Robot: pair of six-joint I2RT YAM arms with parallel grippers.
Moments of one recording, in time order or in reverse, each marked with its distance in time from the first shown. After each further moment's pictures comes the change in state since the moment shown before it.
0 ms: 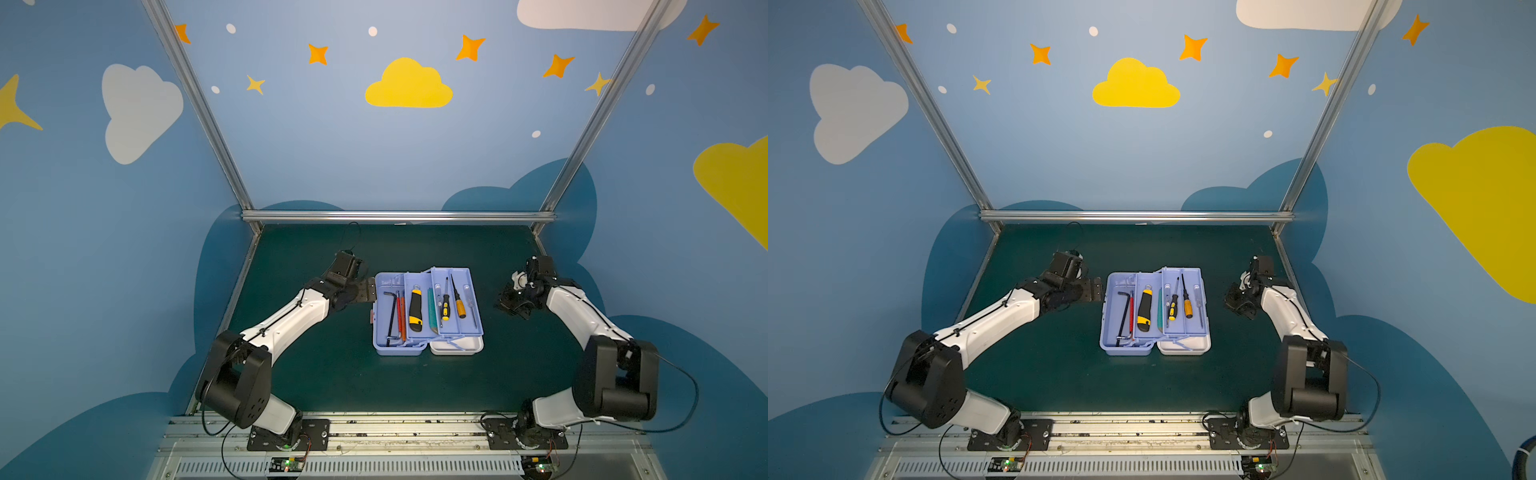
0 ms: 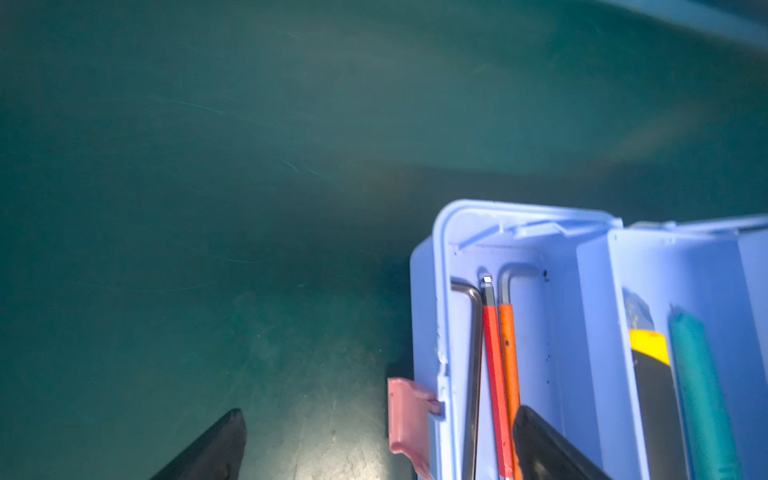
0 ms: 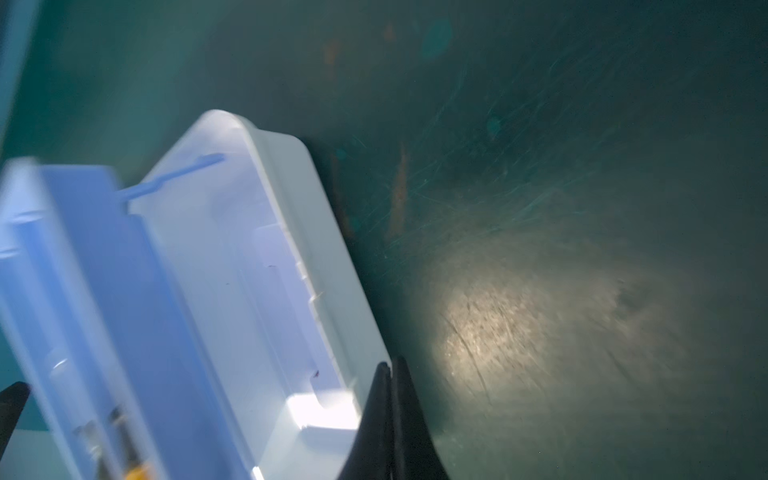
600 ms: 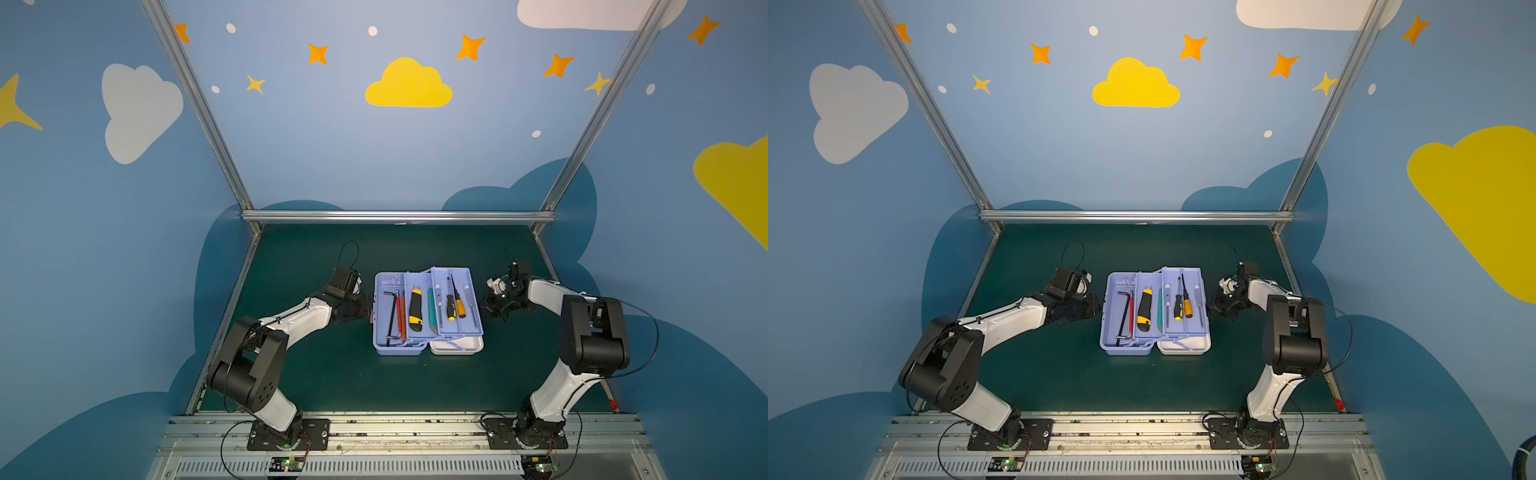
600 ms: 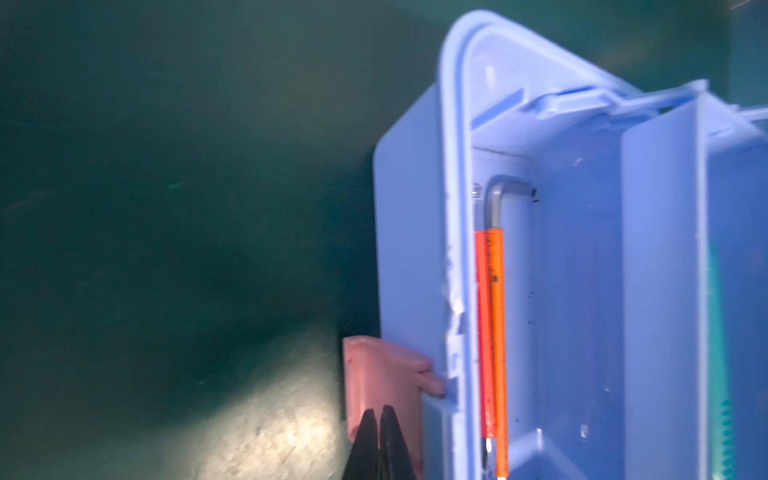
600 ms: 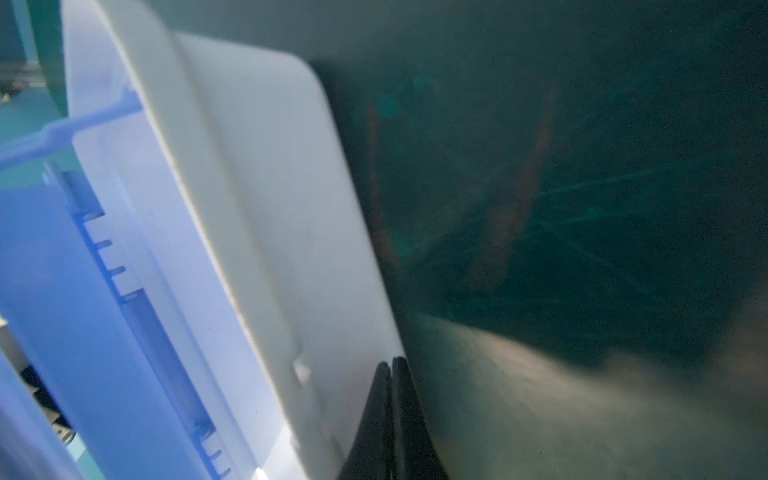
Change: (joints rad) left arm 0.019 0.106 -0.157 0.218 0.329 -0.041; right arm 0.044 0.241 0.004 0.127 -0.252 -0.093
